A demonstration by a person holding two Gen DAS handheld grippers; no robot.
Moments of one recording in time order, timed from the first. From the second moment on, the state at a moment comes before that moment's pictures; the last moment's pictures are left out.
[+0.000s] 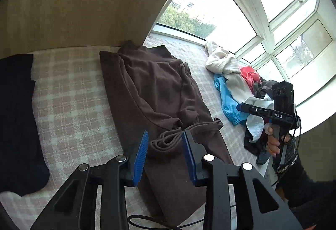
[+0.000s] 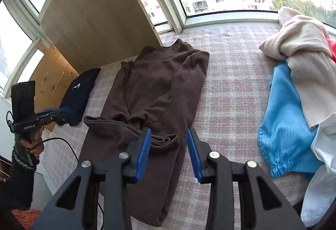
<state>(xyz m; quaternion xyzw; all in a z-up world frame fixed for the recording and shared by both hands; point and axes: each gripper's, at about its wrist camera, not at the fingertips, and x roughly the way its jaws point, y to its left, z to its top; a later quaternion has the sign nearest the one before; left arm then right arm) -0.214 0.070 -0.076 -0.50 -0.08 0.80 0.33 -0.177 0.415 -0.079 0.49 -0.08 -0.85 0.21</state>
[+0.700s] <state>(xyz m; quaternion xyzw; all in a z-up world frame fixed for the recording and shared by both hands) -0.224 0.104 -0.145 -0.53 0.00 0.79 0.31 -0.196 0.377 -0.148 0.55 -0.03 -0.81 0.21</state>
